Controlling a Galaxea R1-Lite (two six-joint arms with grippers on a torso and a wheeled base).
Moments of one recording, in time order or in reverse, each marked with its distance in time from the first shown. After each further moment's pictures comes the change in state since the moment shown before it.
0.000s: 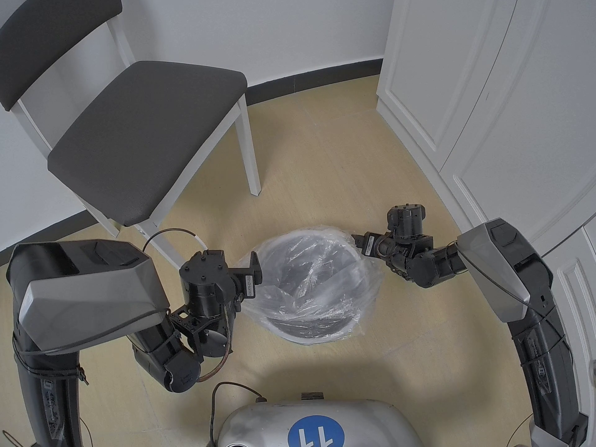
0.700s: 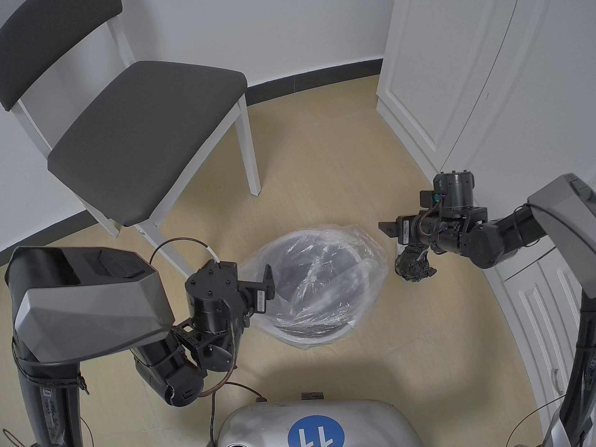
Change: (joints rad) left arm -0.057 -0.014 0.059 -0.024 -0.037 0.033; right arm -0.026 -0.474 0.488 0.000 0.040 -0.290
